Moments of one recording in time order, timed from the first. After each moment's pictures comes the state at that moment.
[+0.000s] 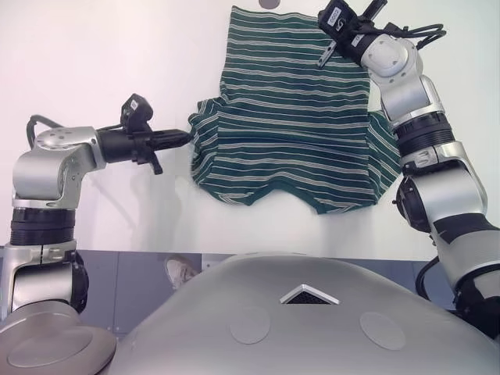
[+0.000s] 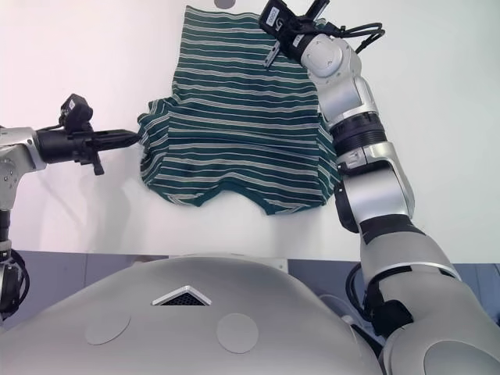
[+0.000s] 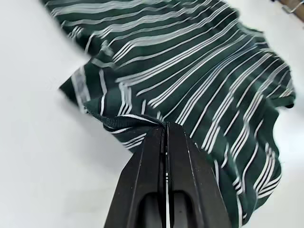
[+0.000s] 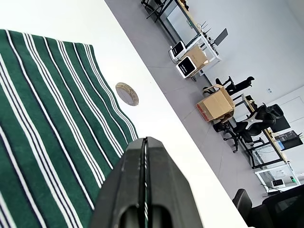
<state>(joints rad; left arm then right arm) -0.08 0.75 0.01 -0.15 -0.53 0.78 -1.08 -0.67 -0.36 0.31 0.60 -0.28 0.00 0.41</state>
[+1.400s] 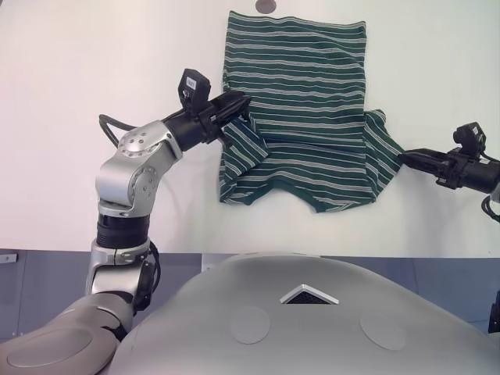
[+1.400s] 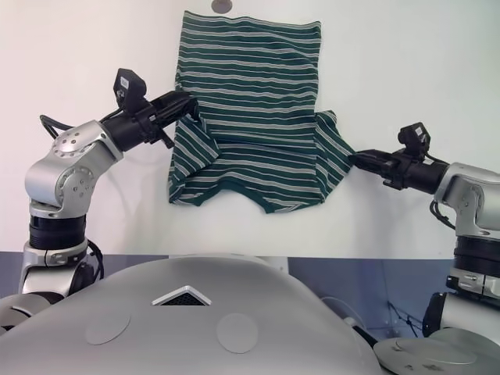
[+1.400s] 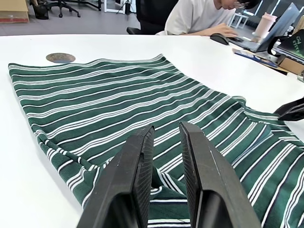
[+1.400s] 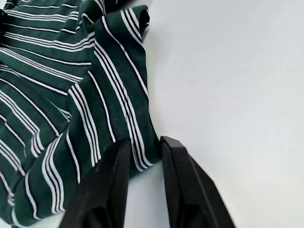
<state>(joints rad) -0.06 0.35 -0.07 -0.29 -0.49 0.64 -0.58 0.11 -0.85 -0.23 0.09 0.46 0.84 1.05</state>
